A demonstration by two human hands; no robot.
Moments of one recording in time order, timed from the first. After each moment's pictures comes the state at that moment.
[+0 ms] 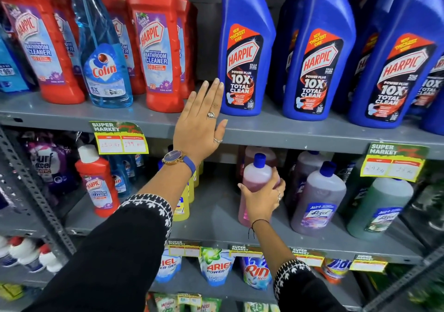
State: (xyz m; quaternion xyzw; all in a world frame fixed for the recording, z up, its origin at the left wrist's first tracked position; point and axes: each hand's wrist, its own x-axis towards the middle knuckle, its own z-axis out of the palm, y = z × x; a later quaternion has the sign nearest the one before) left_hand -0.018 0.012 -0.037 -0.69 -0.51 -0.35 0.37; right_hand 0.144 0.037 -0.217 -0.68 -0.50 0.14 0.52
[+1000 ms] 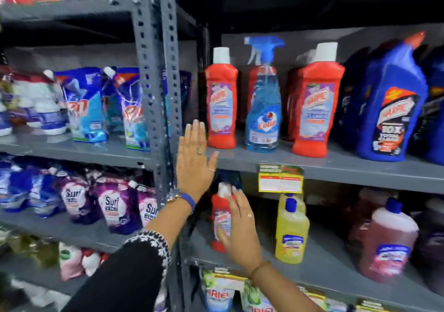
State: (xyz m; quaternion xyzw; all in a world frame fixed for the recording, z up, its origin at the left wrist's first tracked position) left_hand -0.343 -0.089 -0.032 -0.59 -0.59 -0.41 0.35; right_hand -0.199 -0.107 -0.153 -0.29 -0.82 0.07 0.49
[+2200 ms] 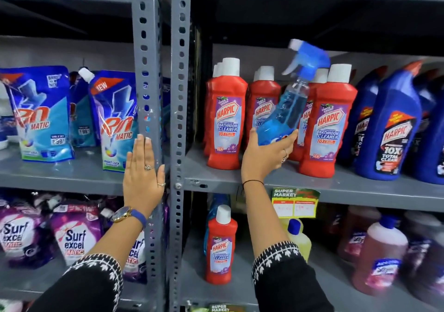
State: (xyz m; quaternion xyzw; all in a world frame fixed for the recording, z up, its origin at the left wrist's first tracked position) left_hand -0.484 -0.048 -0.045 -0.55 -0.60 -0.44 0.39; right_hand -0.264 0.009 0.031 -0.50 -0.37 0.11 0.78
